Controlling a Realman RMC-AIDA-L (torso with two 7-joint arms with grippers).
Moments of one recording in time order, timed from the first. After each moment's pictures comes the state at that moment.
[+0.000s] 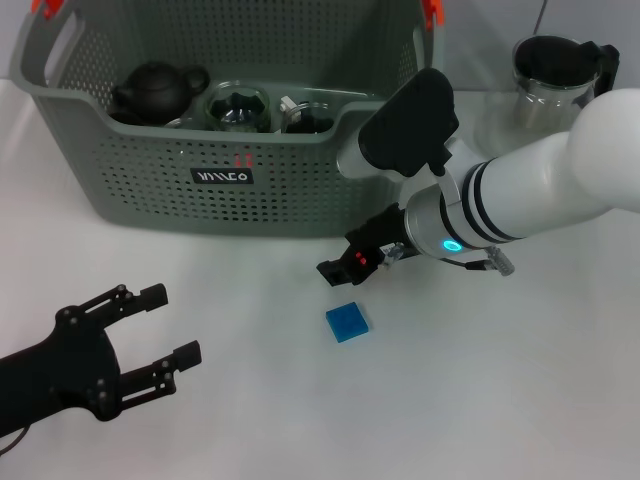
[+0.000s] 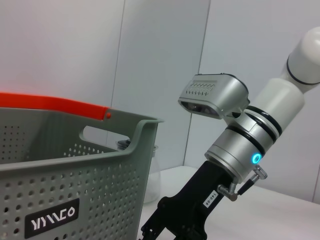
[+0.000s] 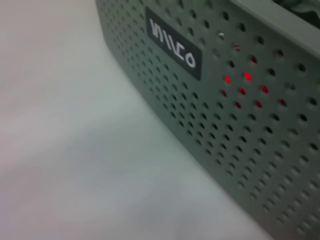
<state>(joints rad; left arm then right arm) -0.26 -2.14 0.27 0.60 2.12 1.84 -0.95 0.83 2.11 -1.83 -0.79 -2.26 -0.77 2.54</state>
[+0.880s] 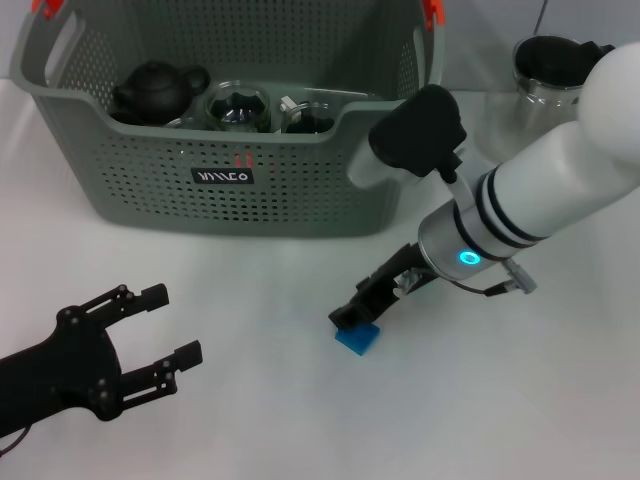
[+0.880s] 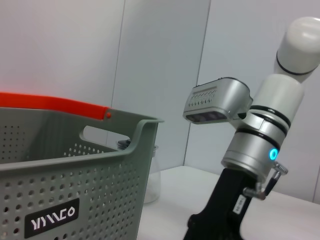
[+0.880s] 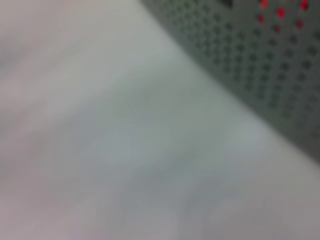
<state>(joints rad) -0.26 -2.14 0.27 0.60 2.12 1.83 -0.95 0.89 2.10 -1.72 -0.73 -2.22 -1.03 2.54</state>
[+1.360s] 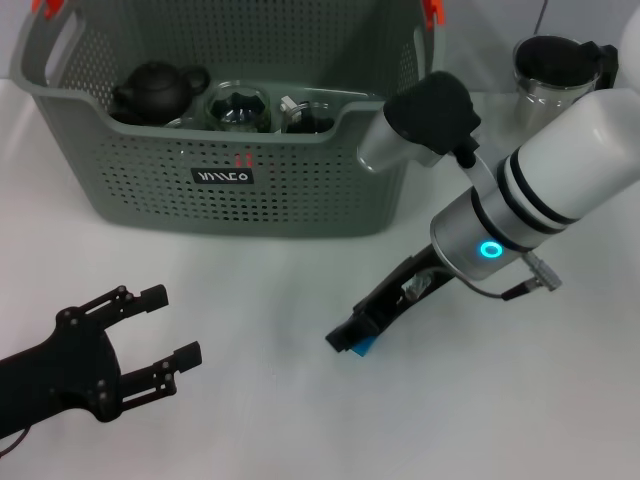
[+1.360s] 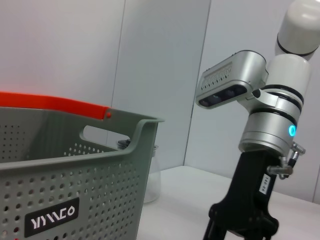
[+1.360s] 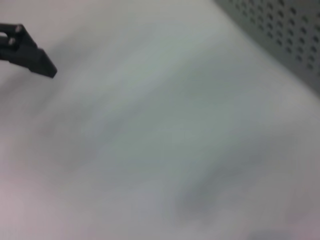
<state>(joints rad) -0.26 -2.14 0.27 0.60 2.12 1.84 -0.95 0.87 2.10 -1.59 -0.86 -2.24 -1.29 2.56</state>
